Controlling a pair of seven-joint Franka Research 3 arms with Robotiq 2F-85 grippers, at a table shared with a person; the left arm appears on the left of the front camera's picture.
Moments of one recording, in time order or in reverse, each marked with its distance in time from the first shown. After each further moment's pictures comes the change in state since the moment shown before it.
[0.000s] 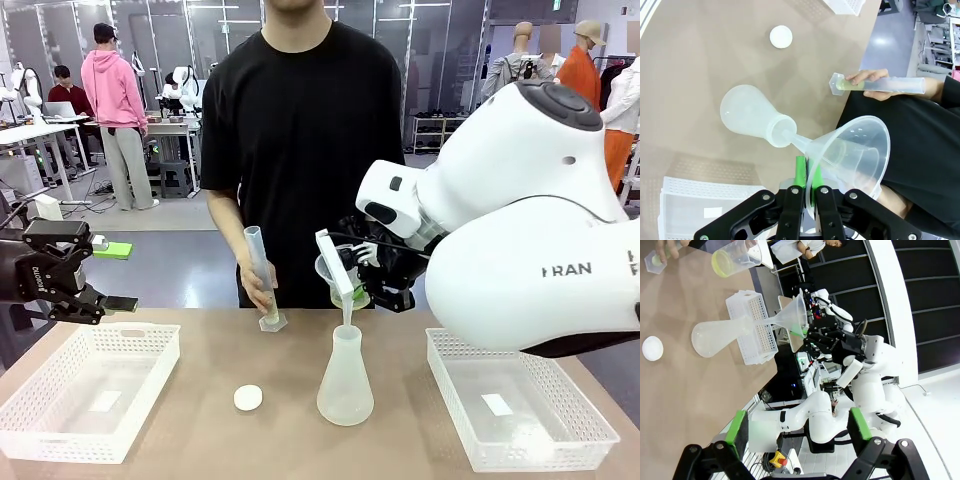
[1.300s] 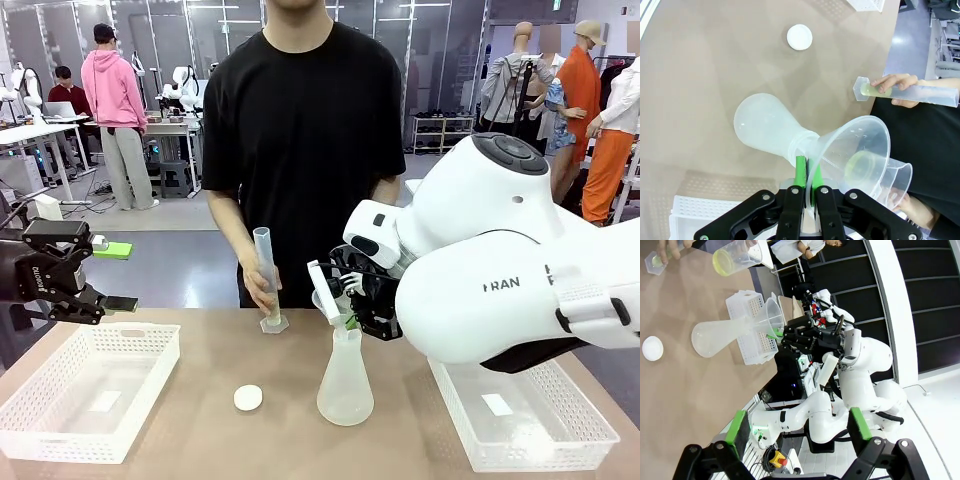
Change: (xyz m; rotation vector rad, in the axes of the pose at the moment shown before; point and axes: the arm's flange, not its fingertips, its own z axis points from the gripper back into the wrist) left arm 0.000 0.000 0.000 0.000 0.000 0.000; right arm -0.004 0.014 -0.049 0.086 -0.014 -0.069
